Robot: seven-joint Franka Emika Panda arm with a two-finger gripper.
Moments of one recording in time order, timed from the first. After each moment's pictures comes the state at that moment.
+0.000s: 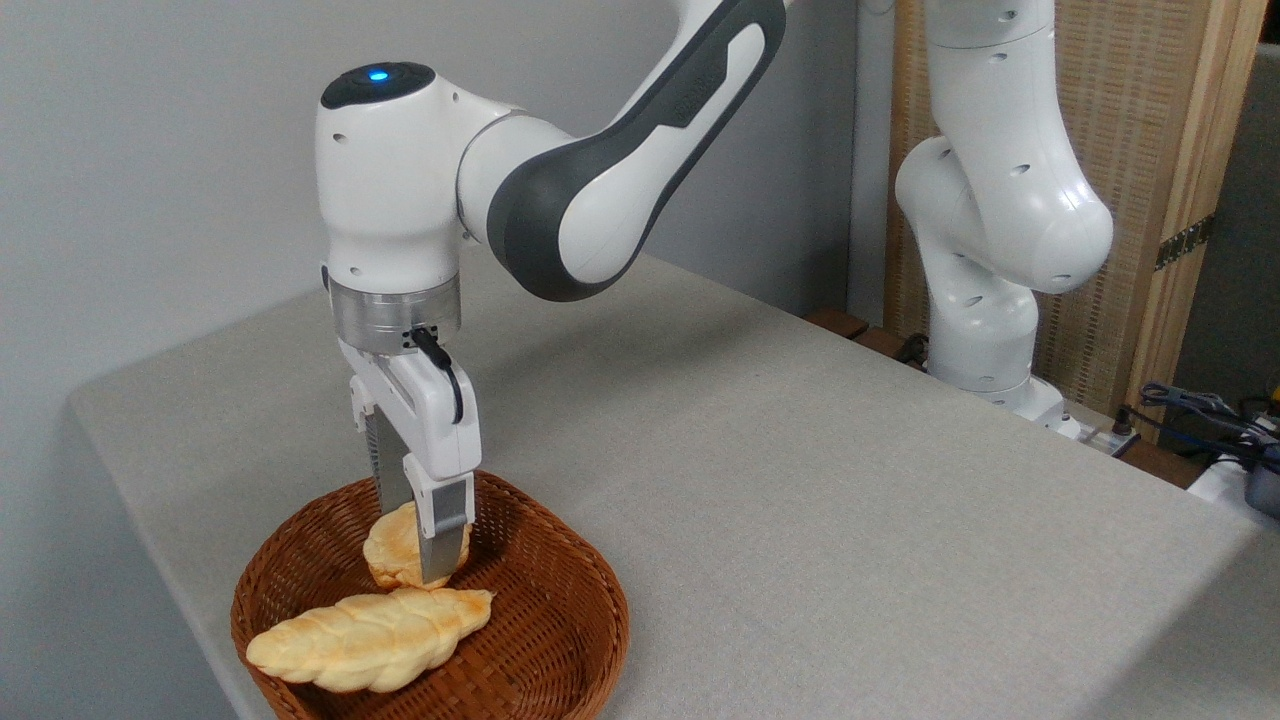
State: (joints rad) arm -0.29 0.17 0.15 -1.89 -0.12 2.24 0.81
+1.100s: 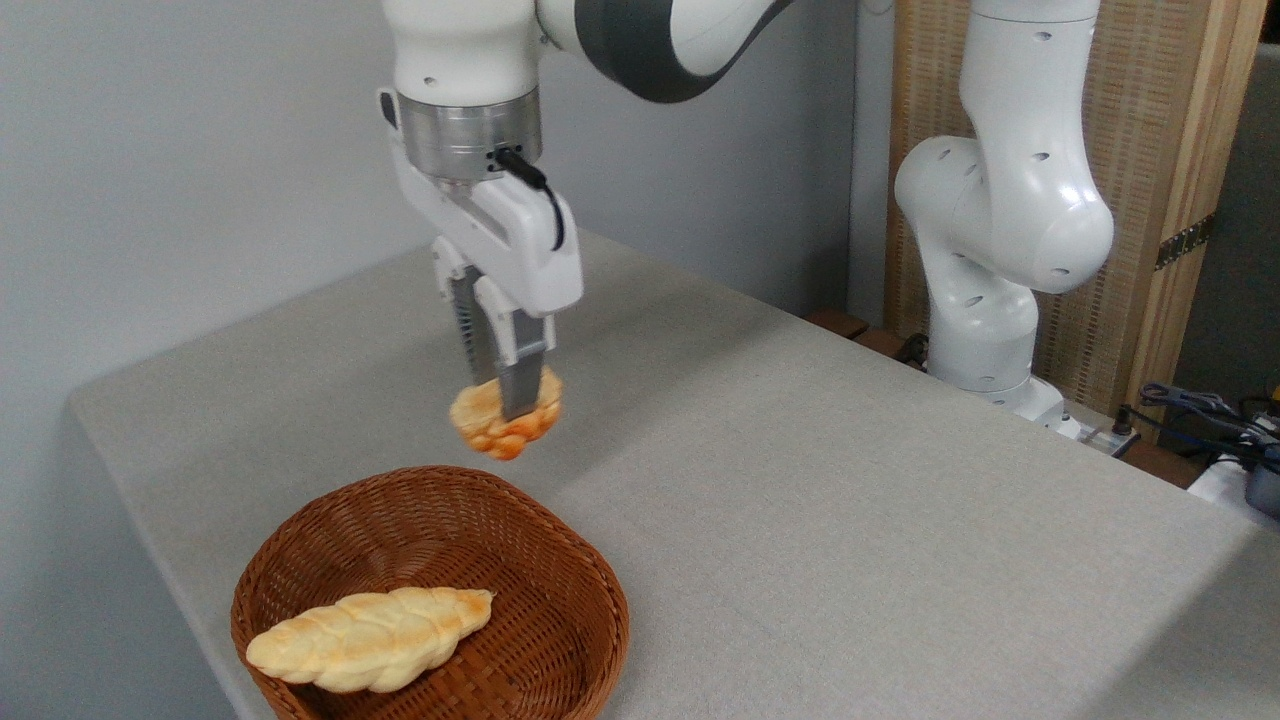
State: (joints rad) arm -0.28 -0.10 0.20 -1.88 -0.12 1.82 0.80
